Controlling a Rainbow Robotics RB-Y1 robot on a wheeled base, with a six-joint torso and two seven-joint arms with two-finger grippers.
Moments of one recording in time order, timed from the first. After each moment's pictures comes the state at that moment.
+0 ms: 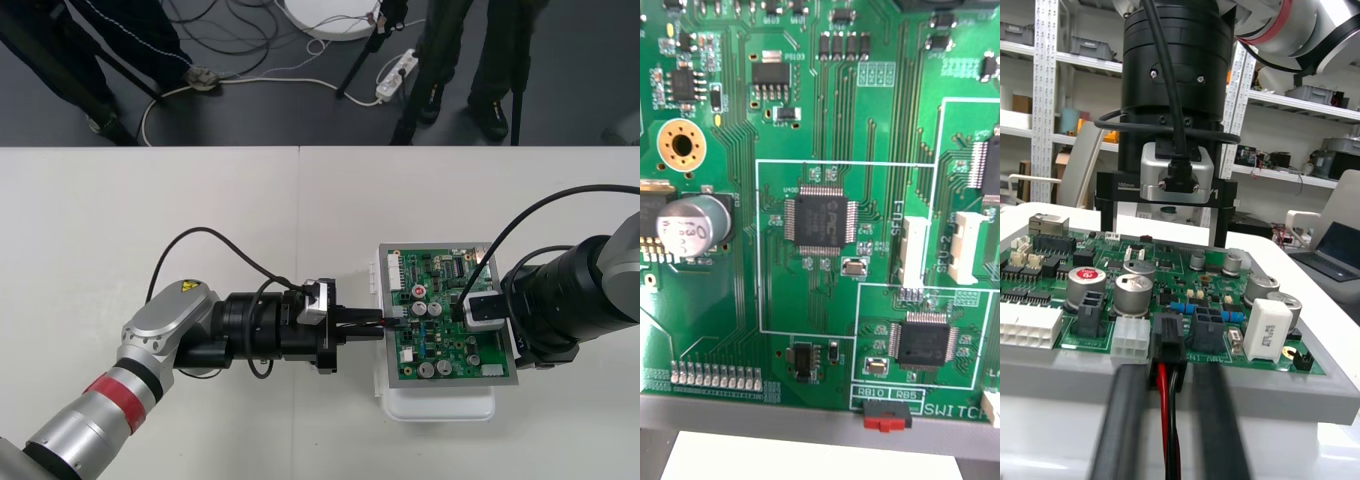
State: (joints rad) right arm -0.34 -1.05 0.51 -2.09 2.16 -1.42 -0.76; left arm -0.39 0.25 -0.48 -1.03 -0.98 -1.24 -0.52
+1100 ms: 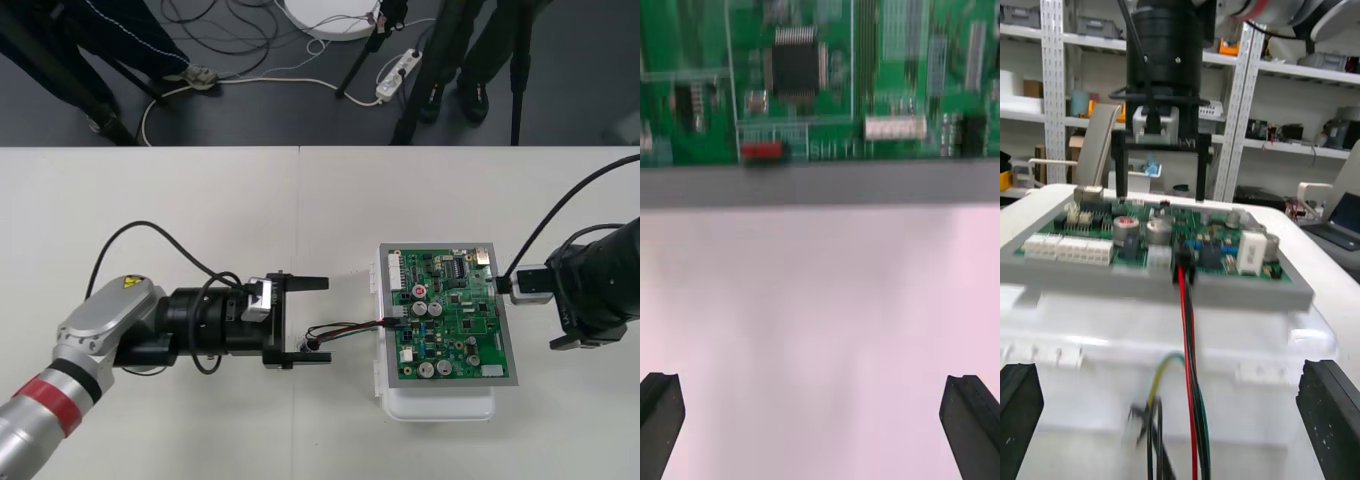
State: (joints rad) right arm -0.28 -1.11 0.33 -1.98 2.04 -1.42 -0.61; left arm -0.33 0.45 -0.48 -1.17 -0.91 -1.23 -0.52
